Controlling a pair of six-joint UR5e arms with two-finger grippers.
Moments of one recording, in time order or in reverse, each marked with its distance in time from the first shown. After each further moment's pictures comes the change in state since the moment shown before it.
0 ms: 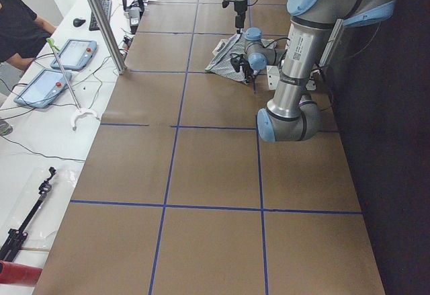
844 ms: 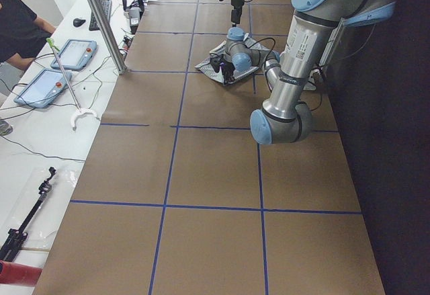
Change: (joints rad) left arm -0.227 -0.001 0.086 -0.015 0.014 0.130; right arm 0.060 0.015 0.033 0.002 -0.009 0.000
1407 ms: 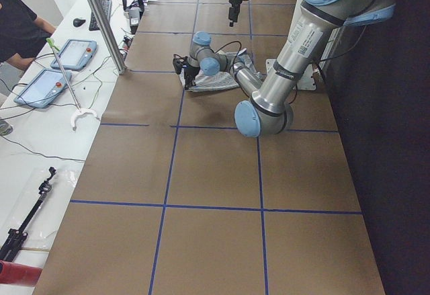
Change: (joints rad) left arm -0.220 -0.180 0.330 -0.190 0.027 0.226; right arm 0.019 0.008 -0.002 0.000 -0.005 -0.001
